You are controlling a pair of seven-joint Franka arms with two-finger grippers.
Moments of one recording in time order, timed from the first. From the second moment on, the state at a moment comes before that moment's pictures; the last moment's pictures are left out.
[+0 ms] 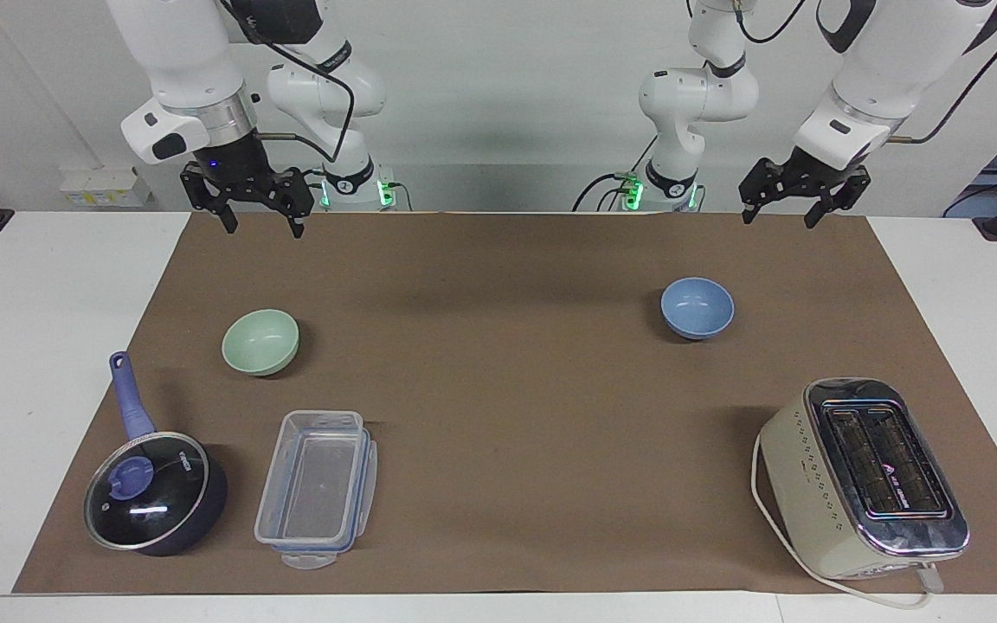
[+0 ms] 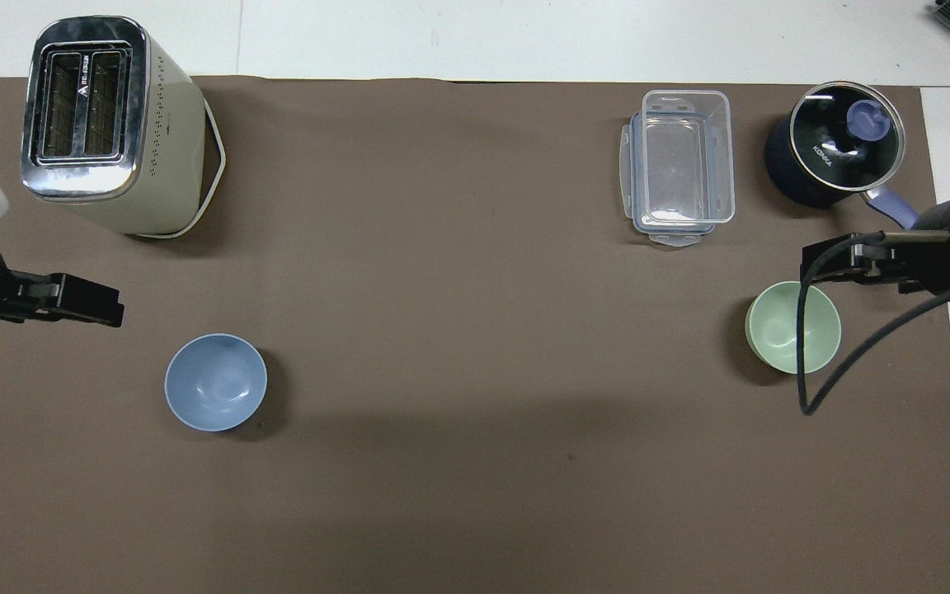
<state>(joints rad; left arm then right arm) -0.09 -0.07 -0.04 -1.63 -0.06 1.50 -0.02 -0.07 -0.03 0.15 -1.60 -0.01 1.59 0.18</state>
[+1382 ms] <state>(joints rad) -0.07 -0.12 -0.02 -2.21 -0.05 2.05 -0.02 -0.07 -0.03 0.15 -1.60 -0.01 1.59 0.18</state>
